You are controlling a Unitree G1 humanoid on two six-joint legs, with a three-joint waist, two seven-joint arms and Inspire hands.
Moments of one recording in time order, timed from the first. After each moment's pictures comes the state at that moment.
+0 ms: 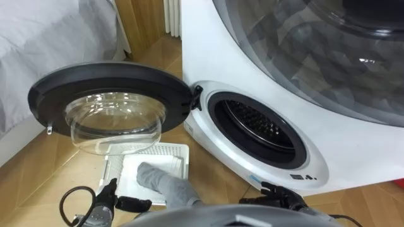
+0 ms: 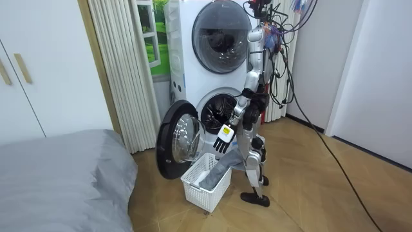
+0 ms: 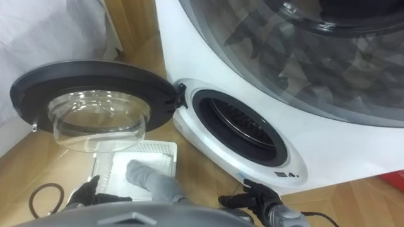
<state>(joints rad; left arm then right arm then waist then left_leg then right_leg) 0.13 0.18 0.07 1.12 0.21 -0.04 0.06 0.04 -0.19 0.09 1.28 0.12 -0.07 0.23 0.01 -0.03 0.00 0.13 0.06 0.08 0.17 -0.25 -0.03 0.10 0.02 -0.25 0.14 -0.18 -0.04</state>
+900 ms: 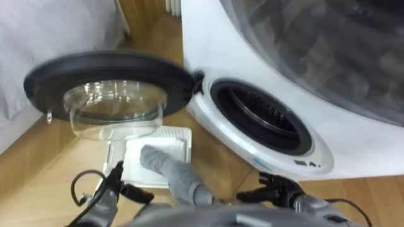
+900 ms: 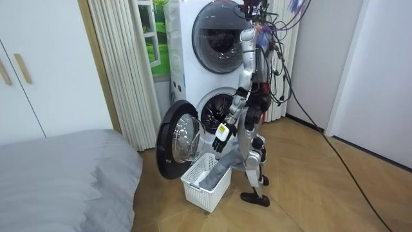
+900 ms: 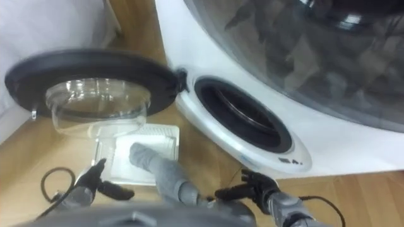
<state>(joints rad) -0.03 0.18 -0.04 1.20 0.39 -0.07 0.11 -0.10 -0.20 0.17 1.33 0.05 -0.08 0.23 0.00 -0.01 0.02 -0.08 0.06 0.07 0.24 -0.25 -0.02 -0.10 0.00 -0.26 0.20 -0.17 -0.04</state>
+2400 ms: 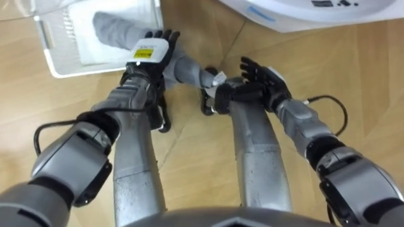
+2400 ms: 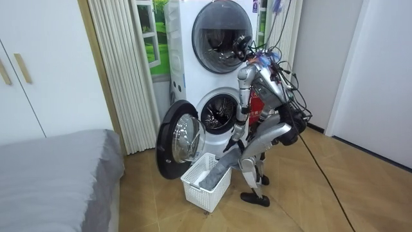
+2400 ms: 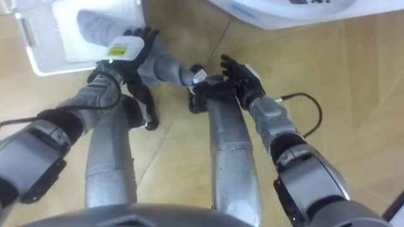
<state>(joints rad) -0.61 0.25 -0.60 1.17 0.78 -0.15 0.35 -0.45 -0.23 0.45 1.11 0.47 -0.20 0.17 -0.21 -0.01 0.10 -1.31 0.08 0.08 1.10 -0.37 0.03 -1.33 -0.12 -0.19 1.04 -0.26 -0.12</state>
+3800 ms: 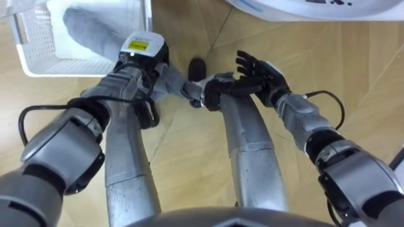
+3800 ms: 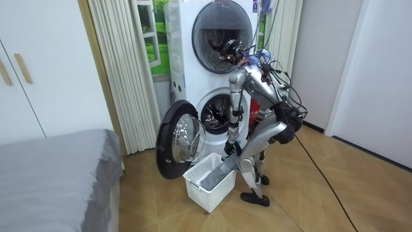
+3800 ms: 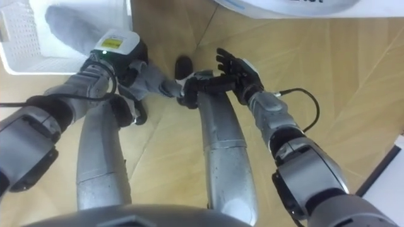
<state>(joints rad) -0.65 0.30 -0.71 1.24 0.78 -0.17 0.31 -0.48 -0.22 0.47 1.18 0.55 -0.21 0.20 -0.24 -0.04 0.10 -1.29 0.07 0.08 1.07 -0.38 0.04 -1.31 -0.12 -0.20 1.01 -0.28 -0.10</state>
